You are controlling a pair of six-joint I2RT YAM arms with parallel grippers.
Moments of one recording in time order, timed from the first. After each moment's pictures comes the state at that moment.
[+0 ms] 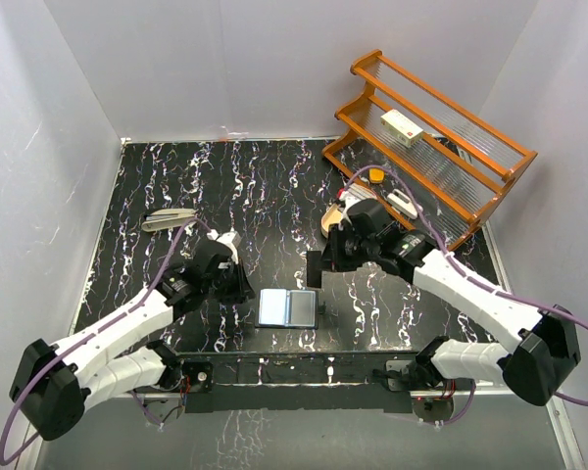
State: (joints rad) left arm -0.69 0.96 0.59 -0.48 0.09 -0.70; right arm 0.67 1.19 0.99 -0.56 -0.22 0.56
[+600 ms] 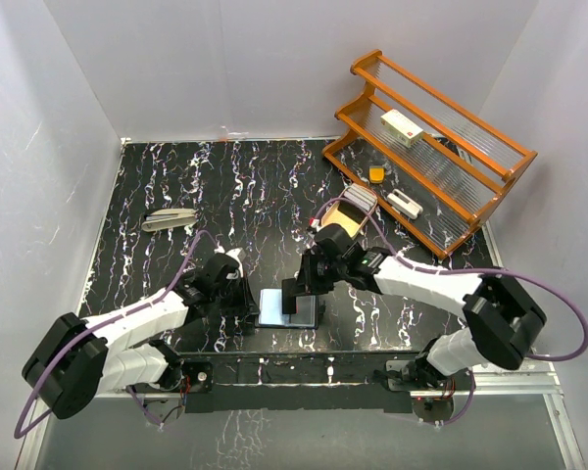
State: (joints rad) left arm -0.69 1.13 0.43 -0.25 0.16 -0.76; right arm 0.82 1.40 0.81 -0.21 -0.29 0.79
